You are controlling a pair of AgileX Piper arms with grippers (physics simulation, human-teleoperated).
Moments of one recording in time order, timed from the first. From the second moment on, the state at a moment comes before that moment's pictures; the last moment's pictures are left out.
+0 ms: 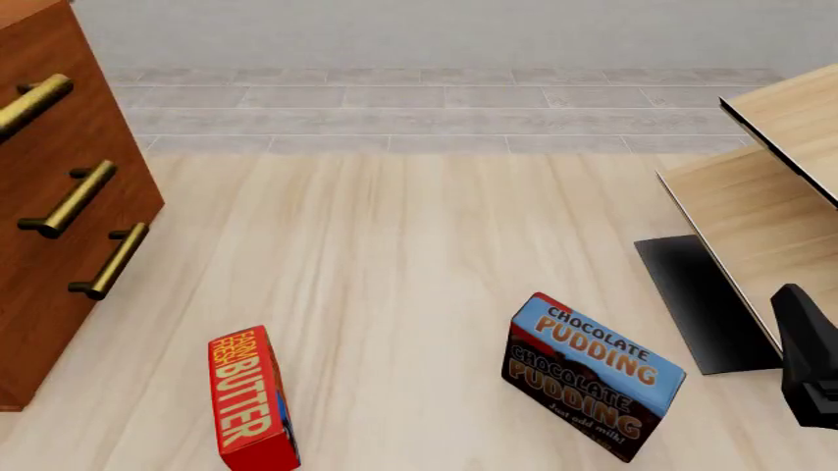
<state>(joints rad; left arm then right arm) 0.35 0.91 -1.32 0.74 -0.69 0.00 0.02 0.00 -0.02 0.00</state>
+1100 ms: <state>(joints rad) 0.54 1.03 -1.31 0.63 -0.71 0.00 0.02 0.00 -0.02 0.00</state>
